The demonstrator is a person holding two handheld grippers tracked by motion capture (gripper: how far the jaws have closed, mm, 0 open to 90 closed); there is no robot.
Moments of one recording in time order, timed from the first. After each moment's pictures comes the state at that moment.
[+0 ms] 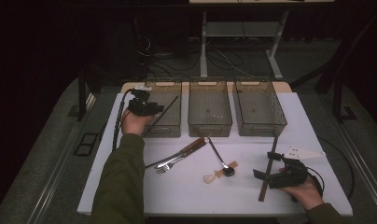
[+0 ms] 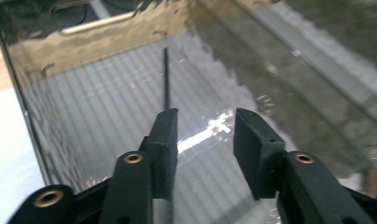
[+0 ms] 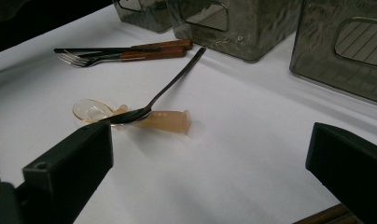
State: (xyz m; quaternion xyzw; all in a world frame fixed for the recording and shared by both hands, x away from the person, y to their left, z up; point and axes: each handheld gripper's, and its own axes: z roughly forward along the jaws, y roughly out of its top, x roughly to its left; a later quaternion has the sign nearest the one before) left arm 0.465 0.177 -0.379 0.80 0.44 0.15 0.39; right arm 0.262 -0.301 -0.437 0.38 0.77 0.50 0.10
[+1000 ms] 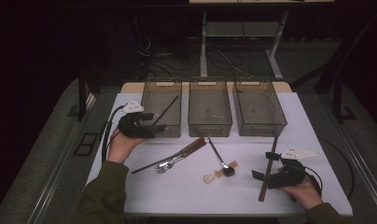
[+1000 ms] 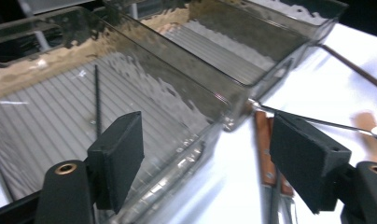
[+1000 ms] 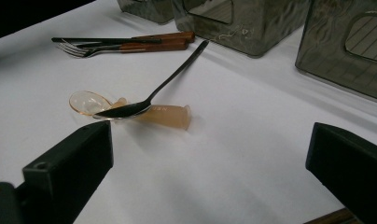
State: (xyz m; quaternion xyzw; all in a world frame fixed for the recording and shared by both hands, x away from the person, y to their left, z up) left arm 0.375 0.189 -0.372 0.80 0.33 0.14 0.48; right arm 0.265 -0.298 -0.440 0.37 0.78 0.49 0.10
